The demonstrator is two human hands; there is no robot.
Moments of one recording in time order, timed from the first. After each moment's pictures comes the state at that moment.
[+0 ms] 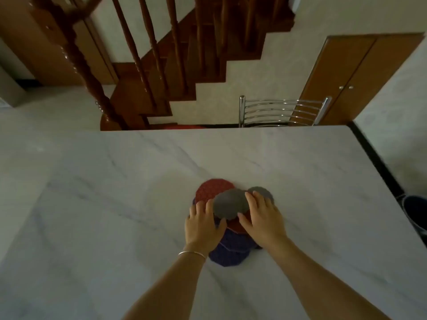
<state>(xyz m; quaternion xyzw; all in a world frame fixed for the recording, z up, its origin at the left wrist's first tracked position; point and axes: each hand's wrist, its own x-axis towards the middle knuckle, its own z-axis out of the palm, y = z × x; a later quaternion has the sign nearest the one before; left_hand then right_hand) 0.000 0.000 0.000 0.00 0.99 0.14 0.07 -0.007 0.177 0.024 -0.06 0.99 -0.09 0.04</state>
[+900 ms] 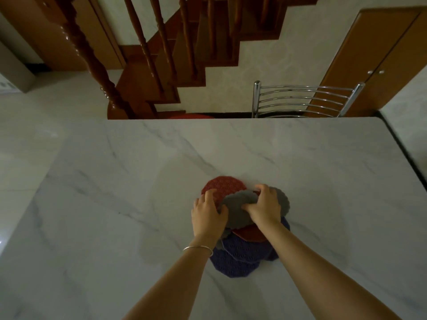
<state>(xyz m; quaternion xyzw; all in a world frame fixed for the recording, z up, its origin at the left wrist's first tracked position) -0.046 0.003 -0.021 -0.12 0.93 0.33 0.03 -0.076 0.148 -0.009 0.18 0.92 -0.33 0.11</state>
